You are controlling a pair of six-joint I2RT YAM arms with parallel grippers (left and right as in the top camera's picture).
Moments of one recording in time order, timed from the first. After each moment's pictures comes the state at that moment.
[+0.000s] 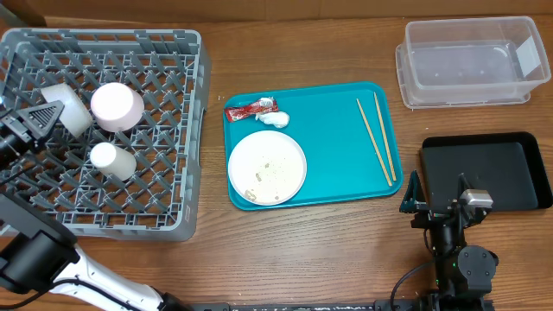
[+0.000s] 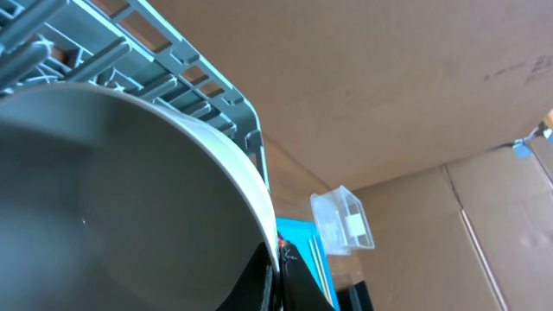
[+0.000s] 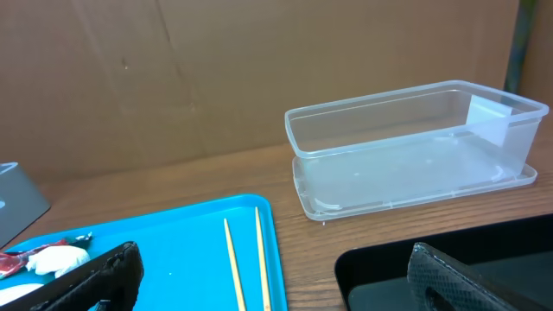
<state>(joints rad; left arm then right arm) 0.86 2.11 1.71 -0.95 1.40 0.26 -0.02 0.01 0.02 -0.04 -0.01 0.17</state>
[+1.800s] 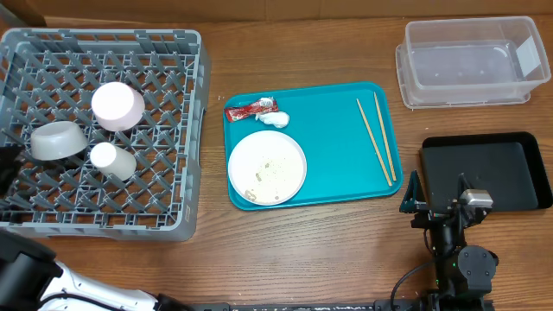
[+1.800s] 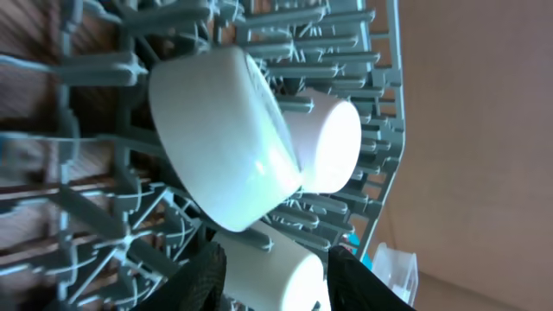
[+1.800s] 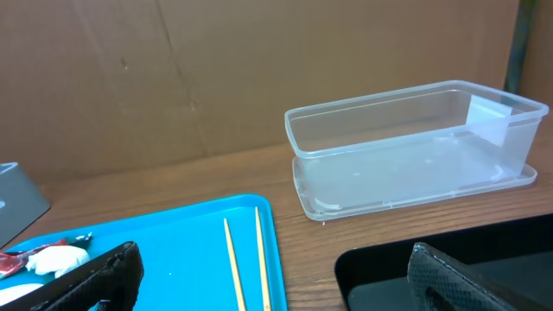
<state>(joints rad) 1.10 2.12 1.88 -1.25 0.94 0.04 -0.02 0.01 0.02 -0.04 -0.01 0.17</state>
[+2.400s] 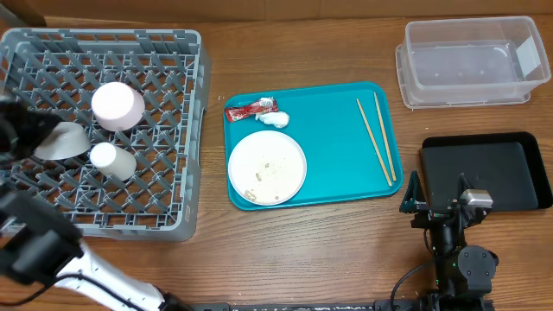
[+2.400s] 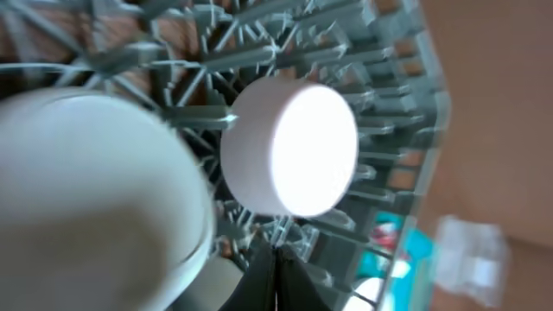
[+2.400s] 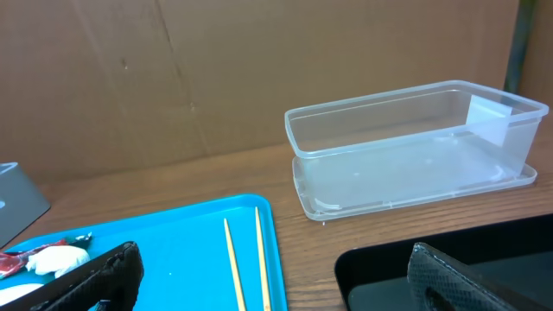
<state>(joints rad) 0.79 2.12 1.92 -1.12 0.73 -0.02 -0.02 0.01 0.02 -0.04 -0.01 0.17</state>
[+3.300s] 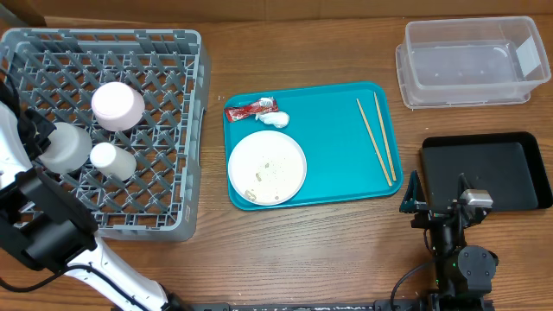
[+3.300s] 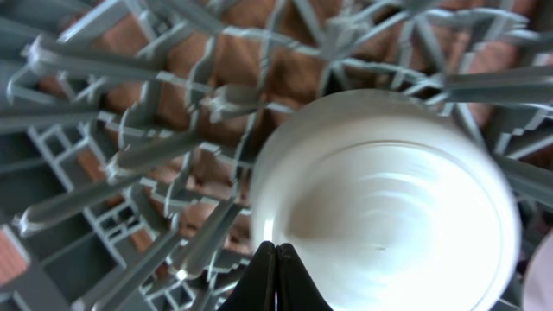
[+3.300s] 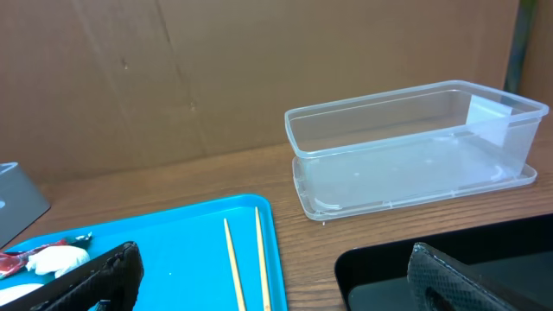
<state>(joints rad) 0.65 2.12 1.93 -1.17 -0.19 -0.37 -0.02 0.01 0.02 -0.04 -0.01 0.17</state>
